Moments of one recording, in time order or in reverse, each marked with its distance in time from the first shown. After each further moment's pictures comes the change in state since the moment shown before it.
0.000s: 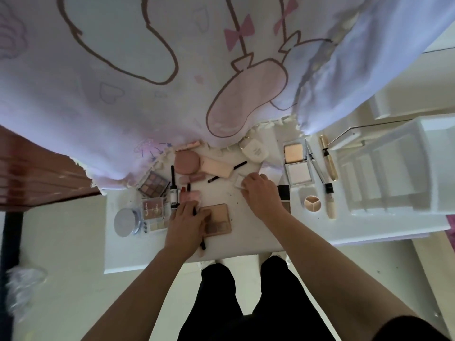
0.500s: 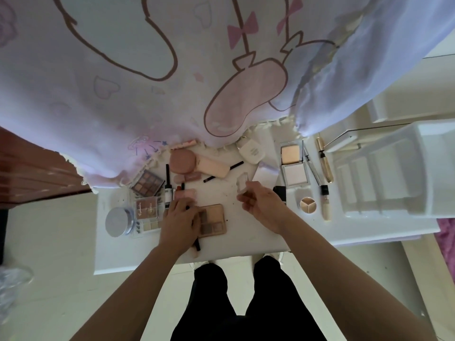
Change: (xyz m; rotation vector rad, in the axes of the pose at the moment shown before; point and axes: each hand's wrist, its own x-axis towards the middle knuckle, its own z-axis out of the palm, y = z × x) left_hand 0.006 -0.006 0.010 -0.196 0.137 -0.047; right_hand -0.026 -0.008 -0.034 1.798 -0.285 0.694
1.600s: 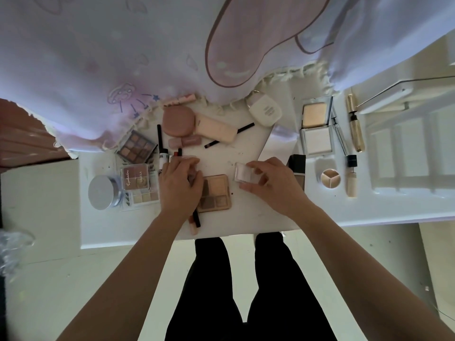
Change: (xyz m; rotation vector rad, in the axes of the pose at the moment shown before) left_hand 0.025 0.009 0.017 -0.317 0.231 -0.172; right_hand 0.022 0.034 -0.035 -1.264 0.080 -0.516
